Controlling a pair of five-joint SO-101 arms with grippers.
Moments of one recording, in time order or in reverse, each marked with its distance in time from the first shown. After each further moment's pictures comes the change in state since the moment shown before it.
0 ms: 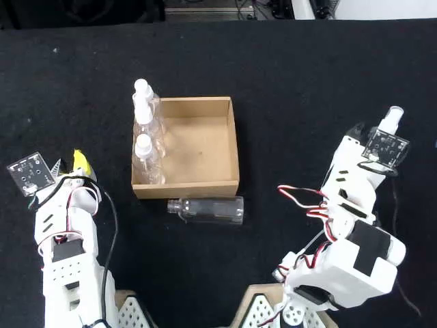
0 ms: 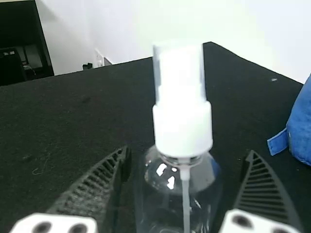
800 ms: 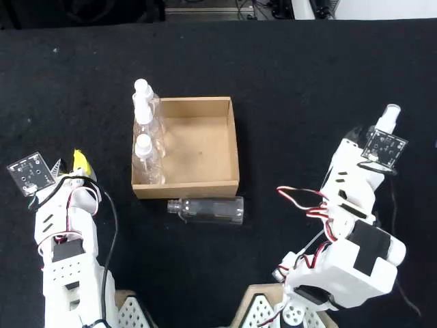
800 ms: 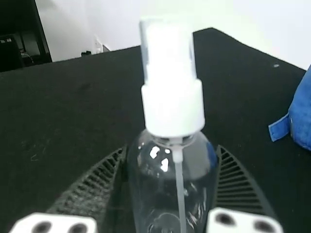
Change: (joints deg) left arm 0.0 0.0 0.0 0.0 0.0; right arm 0.0 0.0 0.4 2.8 0.0
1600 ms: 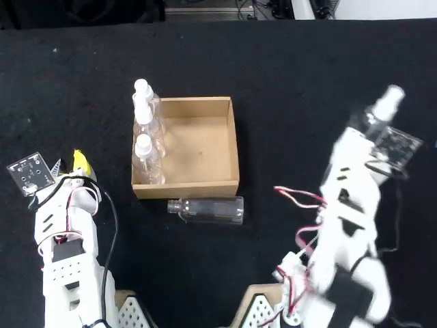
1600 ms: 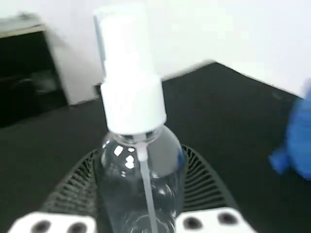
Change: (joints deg) left arm 0.0 0.0 0.0 0.0 0.0; right arm -4.3 -27.4 4.9 13.8 -5.5
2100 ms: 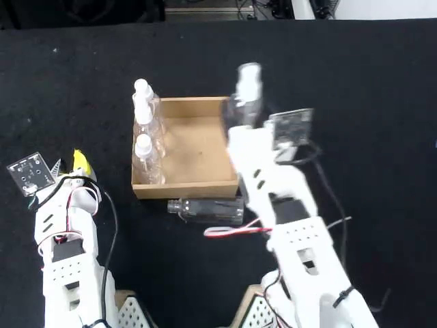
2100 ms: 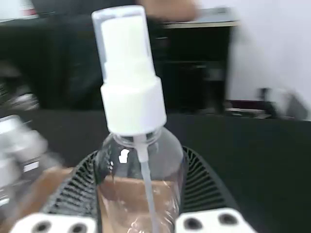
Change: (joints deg) left arm 0.0 0.0 0.0 0.0 0.0; right arm -41.4 -24.5 0.1 25.8 -0.1
